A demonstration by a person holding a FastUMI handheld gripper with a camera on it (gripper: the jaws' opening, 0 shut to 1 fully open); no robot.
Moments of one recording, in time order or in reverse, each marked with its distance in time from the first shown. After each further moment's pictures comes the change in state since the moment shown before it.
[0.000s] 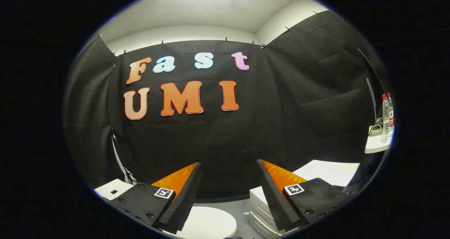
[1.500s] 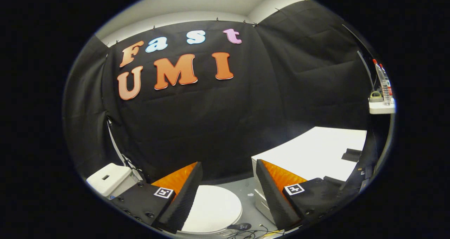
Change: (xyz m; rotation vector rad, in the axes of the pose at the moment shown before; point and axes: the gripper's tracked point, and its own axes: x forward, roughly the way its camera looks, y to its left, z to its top) arm -0.011 -0.019 -0.182 0.076 0.186 -0.062
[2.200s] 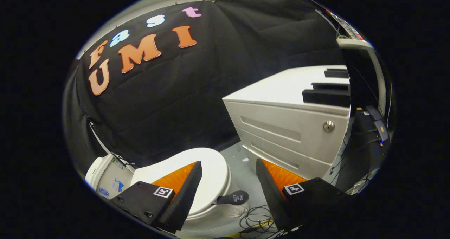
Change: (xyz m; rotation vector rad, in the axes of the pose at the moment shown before) arm -0.005 -0.064 -0.206 0.250 0.257 -0.156
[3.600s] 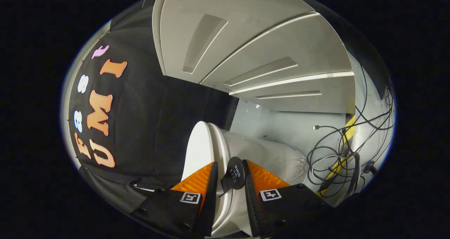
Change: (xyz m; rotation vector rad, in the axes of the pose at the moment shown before) arm 0.016 -0.018 -0.130 0.748 0.425 0.101
